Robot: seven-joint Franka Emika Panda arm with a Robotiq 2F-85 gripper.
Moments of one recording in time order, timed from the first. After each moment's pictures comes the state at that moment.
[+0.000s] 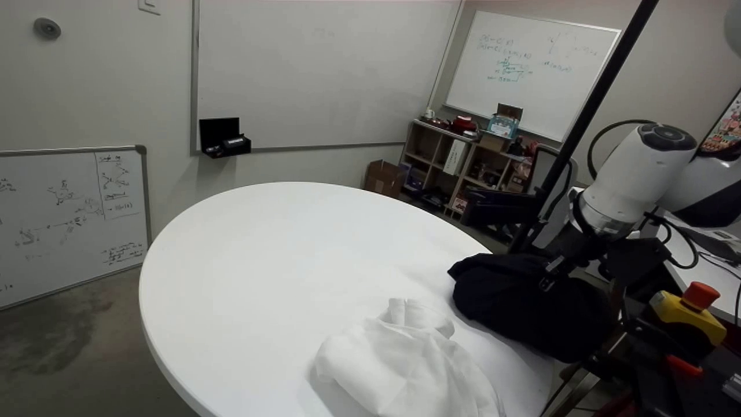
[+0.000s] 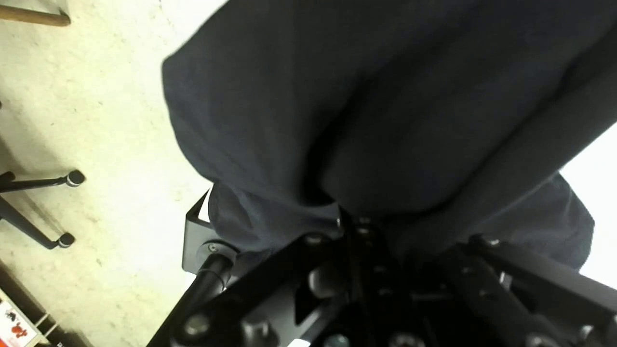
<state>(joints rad) -0.44 0.46 -0.23 -2.49 -1.97 3.04 1.67</state>
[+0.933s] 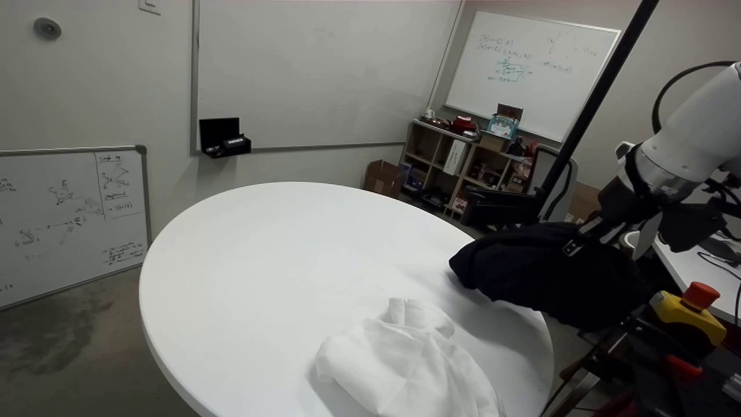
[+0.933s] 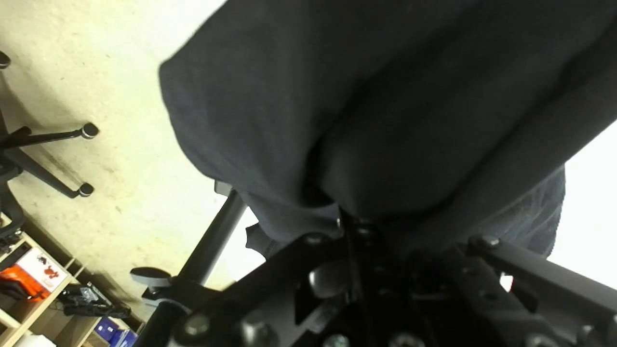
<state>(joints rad) -0.44 0.08 -0.27 -2.72 -1.94 3.03 1.57</state>
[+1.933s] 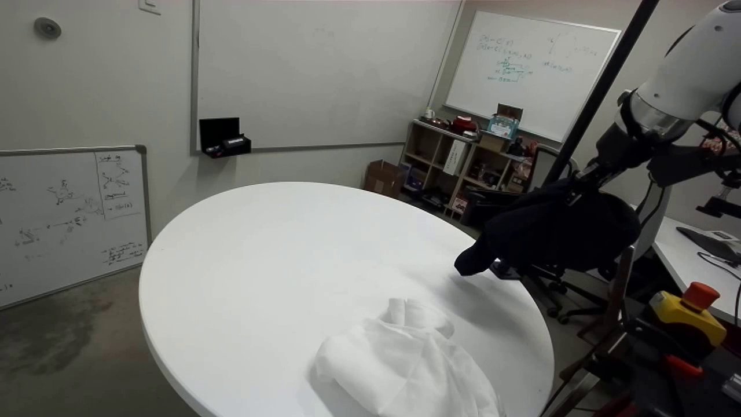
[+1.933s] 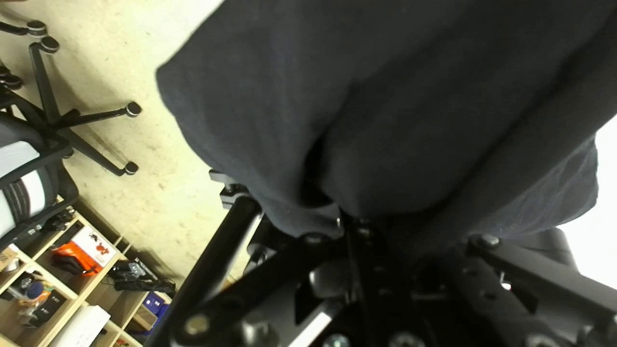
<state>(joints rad) -0.39 -0.12 -0.30 -2.74 -1.25 2.91 0.91</state>
